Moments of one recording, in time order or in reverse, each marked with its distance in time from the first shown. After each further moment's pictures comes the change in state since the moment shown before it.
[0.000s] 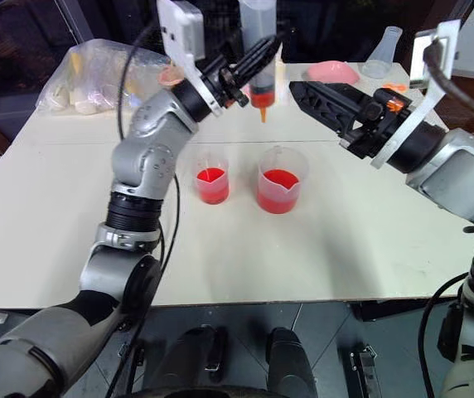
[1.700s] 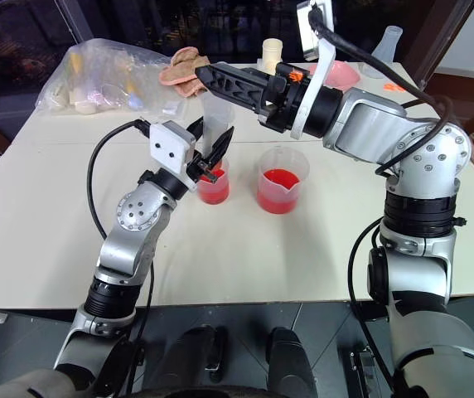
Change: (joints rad) left arm 0.516 0.051 -0.182 -0.336 0.312 -0.107 0.278; right arm -0.373 0.316 0.181 0.265 -0.242 0.160 0.163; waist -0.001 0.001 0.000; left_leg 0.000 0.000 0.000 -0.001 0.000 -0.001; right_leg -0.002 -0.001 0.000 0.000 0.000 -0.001
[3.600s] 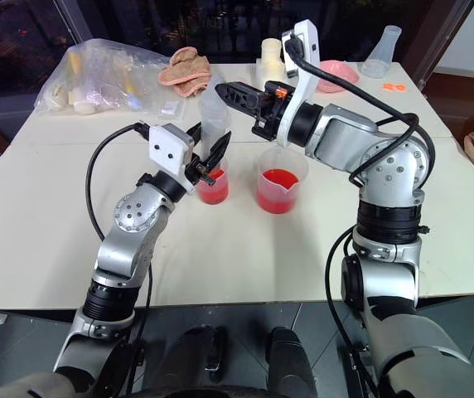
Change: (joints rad) left arm 0.016 -0.007 0.014 -0.009 -0.002 0.054 -0.009; right arm 0.052 0.180 -0.036 -0.002 -0.310 0.035 0.040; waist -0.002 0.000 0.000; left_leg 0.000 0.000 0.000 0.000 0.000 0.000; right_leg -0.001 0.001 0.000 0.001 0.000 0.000
